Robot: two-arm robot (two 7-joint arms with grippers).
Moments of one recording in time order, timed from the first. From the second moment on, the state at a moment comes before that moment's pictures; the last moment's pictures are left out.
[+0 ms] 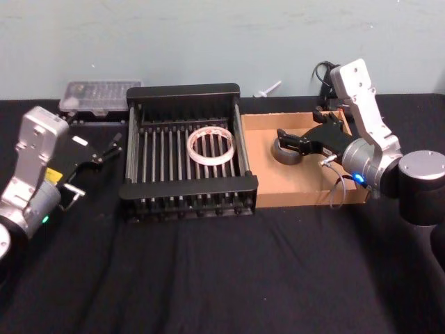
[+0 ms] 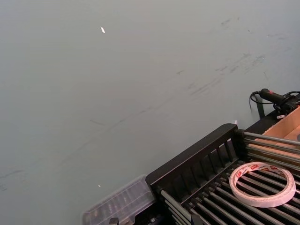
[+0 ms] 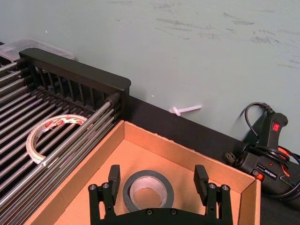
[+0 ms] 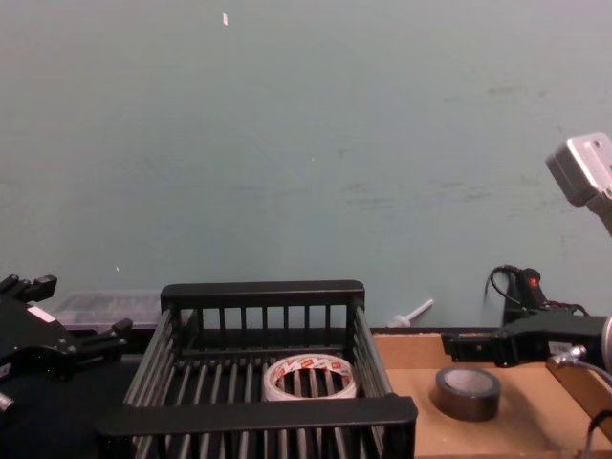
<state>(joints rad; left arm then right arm) -0.20 0.60 0.45 -1.41 -0.25 -0.12 0.03 0.43 0.27 -0.34 -1.20 0.16 0.25 0.29</state>
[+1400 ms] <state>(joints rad) -0.20 0.60 0.45 -1.41 -0.25 -0.12 0.03 0.21 0.30 -0.25 -1.40 0.01 0.01 0.15</state>
